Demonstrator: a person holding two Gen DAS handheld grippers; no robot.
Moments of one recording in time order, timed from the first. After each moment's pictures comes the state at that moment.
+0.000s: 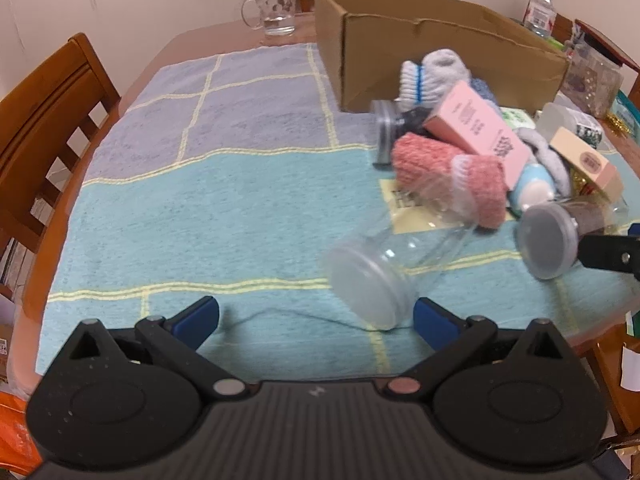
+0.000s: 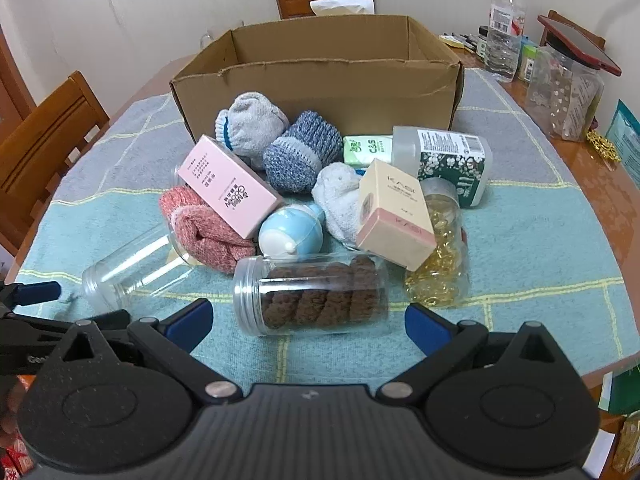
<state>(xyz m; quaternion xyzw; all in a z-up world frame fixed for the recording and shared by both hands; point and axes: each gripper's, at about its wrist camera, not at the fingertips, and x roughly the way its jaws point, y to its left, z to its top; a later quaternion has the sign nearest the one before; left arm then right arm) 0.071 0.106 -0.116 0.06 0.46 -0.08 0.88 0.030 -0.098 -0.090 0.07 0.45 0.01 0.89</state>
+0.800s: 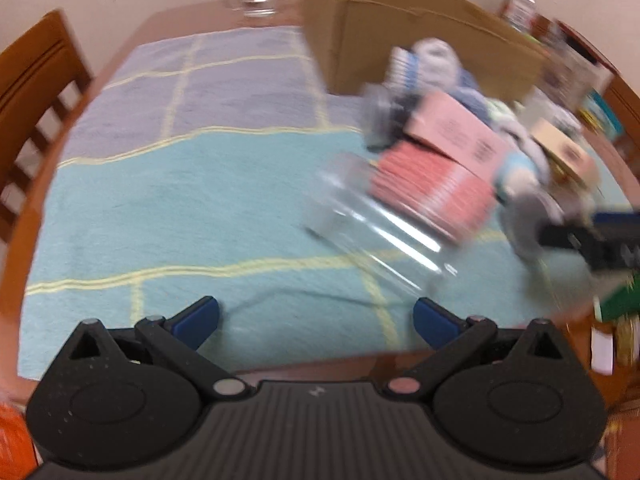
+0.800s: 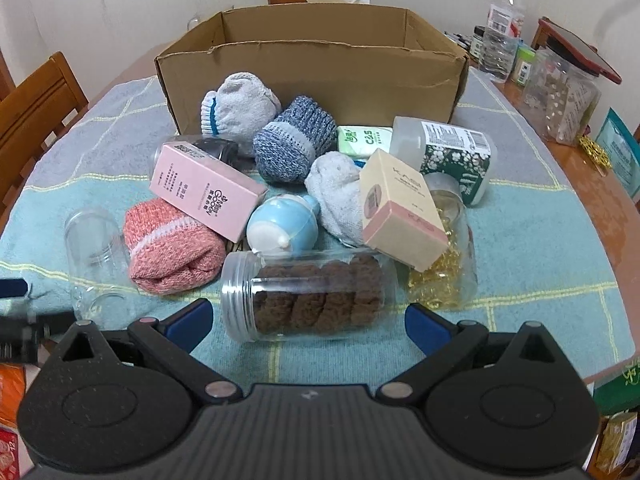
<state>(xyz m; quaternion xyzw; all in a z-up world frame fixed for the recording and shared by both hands) 0.070 0.131 -0.121 0.05 0.48 -0.16 0.86 0.046 -0.084 -0.104 0.04 0.46 -0.02 0.89</state>
